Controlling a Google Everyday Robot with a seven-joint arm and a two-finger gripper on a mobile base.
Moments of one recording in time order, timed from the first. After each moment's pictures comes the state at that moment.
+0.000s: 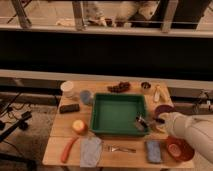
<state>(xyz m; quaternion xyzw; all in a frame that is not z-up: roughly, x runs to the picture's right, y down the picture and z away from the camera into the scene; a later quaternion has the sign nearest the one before) 0.273 0.141 0.655 -0.04 -0.06 0.15 0.99</state>
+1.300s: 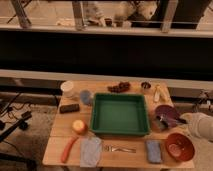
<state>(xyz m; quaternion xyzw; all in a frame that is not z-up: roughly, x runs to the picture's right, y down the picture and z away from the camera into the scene) 0.366 0.141 0.643 -0.03 -0.01 0.17 0.99</state>
